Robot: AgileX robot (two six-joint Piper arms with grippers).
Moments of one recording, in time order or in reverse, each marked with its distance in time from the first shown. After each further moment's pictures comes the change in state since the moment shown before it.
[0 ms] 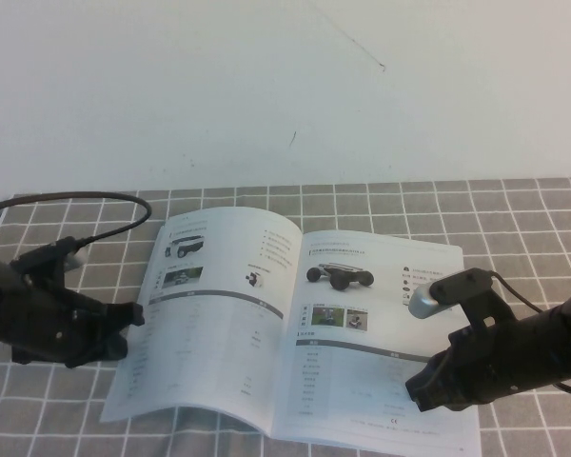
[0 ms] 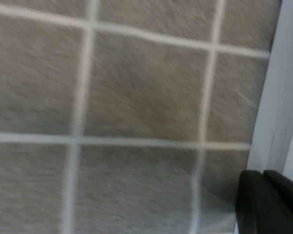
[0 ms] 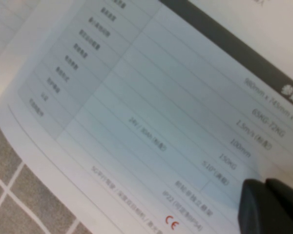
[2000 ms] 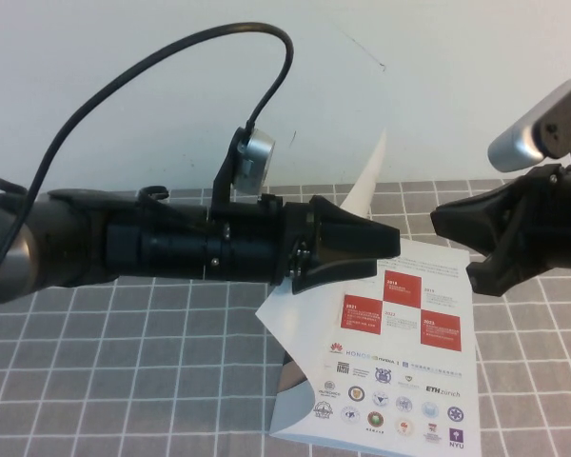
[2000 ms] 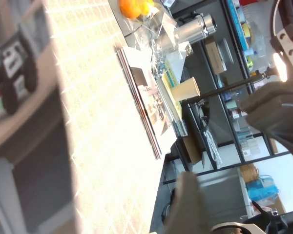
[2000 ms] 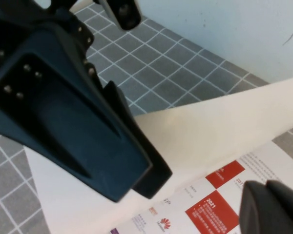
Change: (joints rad) right arm 0.002 -0.548 -0.119 -0.240 0.022 0.151; left arm -0.341 -0.043 -0.186 -0.923 0.737 0.566
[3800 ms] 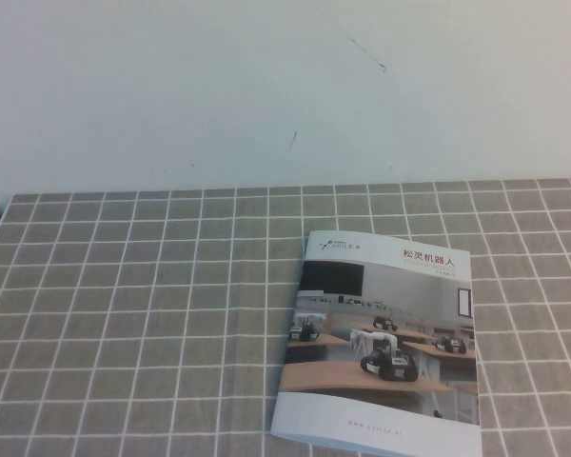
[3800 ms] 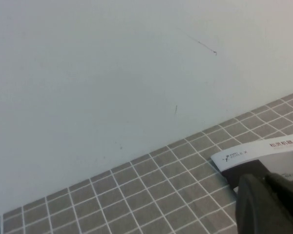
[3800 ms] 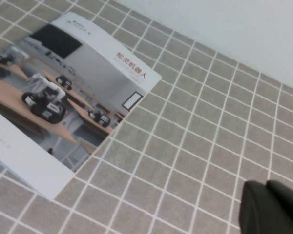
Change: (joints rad) right arm -0.033 -0.866 0.245 -1.154 0.416 0.997; left arm -0.040 -1.426 0.452 1.589 -0.663 -0.842
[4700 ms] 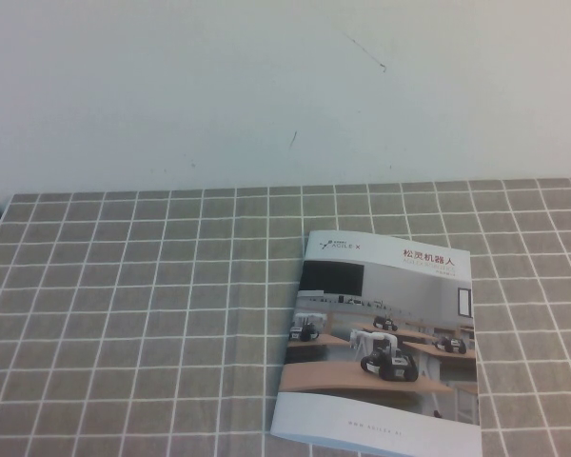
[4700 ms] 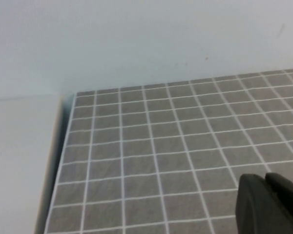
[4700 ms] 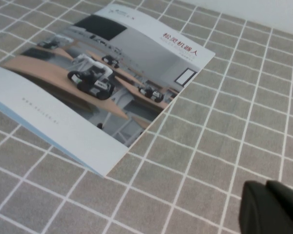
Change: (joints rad) right arm 0.000 -0.339 0.464 0.140 -0.220 0.026; left arm 0.366 -0.352 0.500 -0.074 -0.096 -0.015
